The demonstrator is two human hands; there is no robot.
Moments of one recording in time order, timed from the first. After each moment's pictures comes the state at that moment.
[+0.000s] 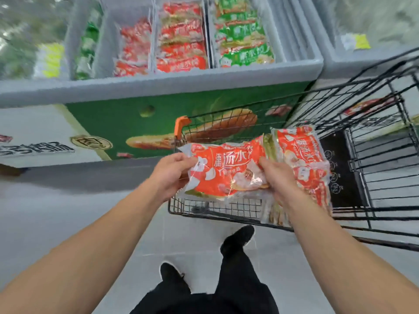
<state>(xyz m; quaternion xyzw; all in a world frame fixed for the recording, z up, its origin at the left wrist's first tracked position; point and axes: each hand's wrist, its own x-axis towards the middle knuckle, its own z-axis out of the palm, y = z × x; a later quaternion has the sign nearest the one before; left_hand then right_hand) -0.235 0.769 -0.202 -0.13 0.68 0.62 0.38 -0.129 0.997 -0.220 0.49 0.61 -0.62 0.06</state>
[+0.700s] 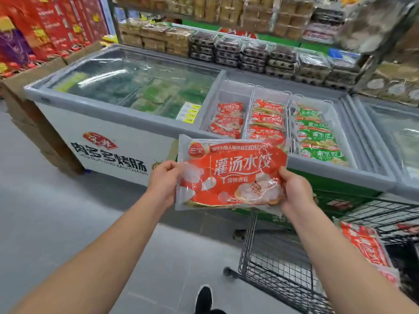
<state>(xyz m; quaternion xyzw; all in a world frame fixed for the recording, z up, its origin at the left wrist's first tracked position) -0.285 0.447 -0.085 -0.23 0.62 0.75 0.09 -0.244 0.708 -0.053 0.36 0.57 -0.74 -0.04</state>
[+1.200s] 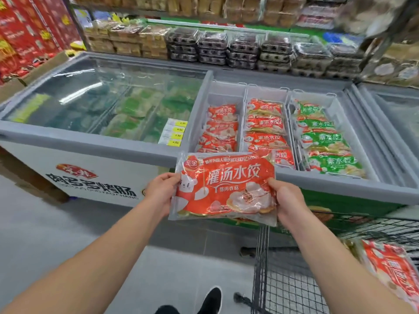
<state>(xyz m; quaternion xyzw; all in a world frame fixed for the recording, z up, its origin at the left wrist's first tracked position) -0.468 0.473 -0.115 -0.29 0.64 0.70 0.17 -0.406 0.735 -0.099 0.40 0.59 -0.70 0.01</state>
